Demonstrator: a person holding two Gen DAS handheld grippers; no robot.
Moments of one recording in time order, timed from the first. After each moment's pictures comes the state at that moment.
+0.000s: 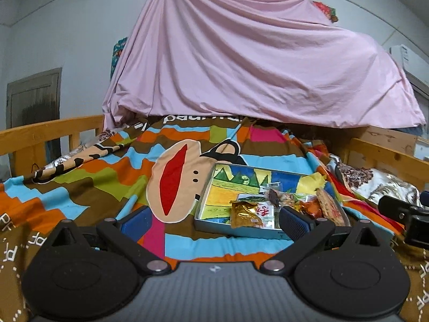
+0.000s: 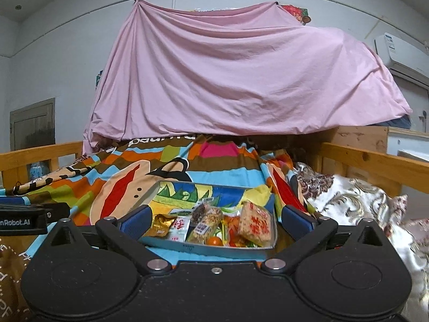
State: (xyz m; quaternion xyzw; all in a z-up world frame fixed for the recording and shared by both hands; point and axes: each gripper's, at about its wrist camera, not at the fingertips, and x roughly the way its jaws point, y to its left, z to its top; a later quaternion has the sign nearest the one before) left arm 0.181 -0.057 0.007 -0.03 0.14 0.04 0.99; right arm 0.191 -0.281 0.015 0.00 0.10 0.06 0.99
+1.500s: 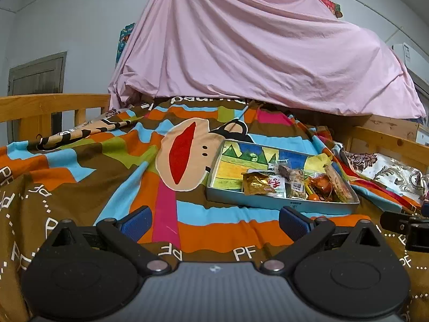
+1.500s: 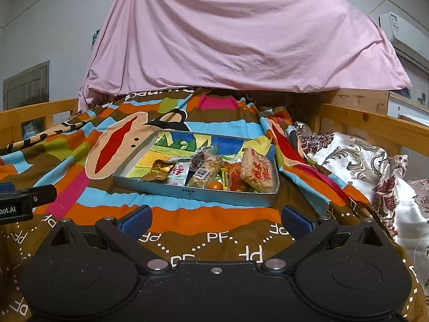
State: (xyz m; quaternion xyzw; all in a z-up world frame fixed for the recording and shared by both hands) left arm 0.168 -0.026 -0.048 -0.05 0.16 0.04 0.99; right arm 0.188 -0.262 -0.032 -0.02 0.18 0.05 0.98
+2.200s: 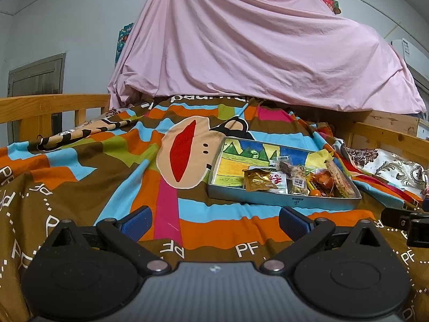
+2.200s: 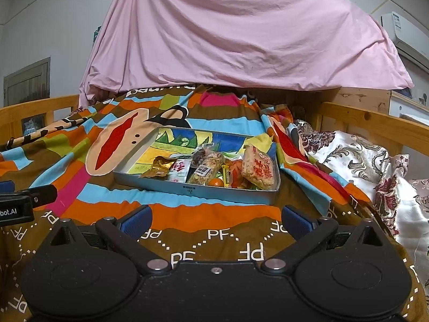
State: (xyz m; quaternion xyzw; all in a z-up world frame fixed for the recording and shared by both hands) left arm 0.168 -0.026 -0.052 -0.04 0.16 0.04 0.99; right arm 0.189 -0.262 -0.034 -0.02 0.19 0.05 0.98
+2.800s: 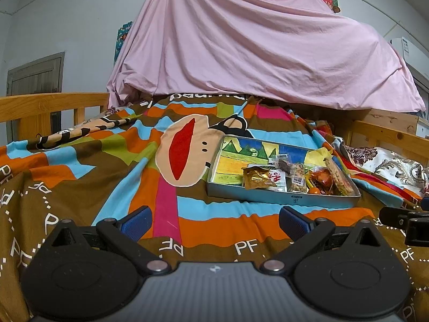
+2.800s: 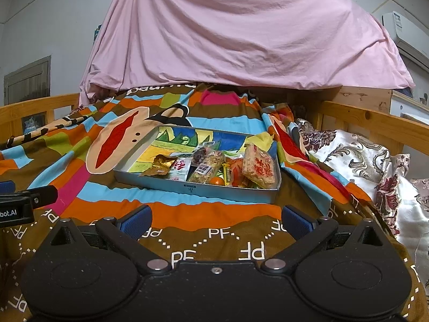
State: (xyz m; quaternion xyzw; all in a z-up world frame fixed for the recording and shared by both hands) left arm 0.168 -0.026 -0.052 -0.04 0.16 0.04 0.98; right arm 0.190 -0.261 -0.033 -0.02 0.19 0.05 0.98
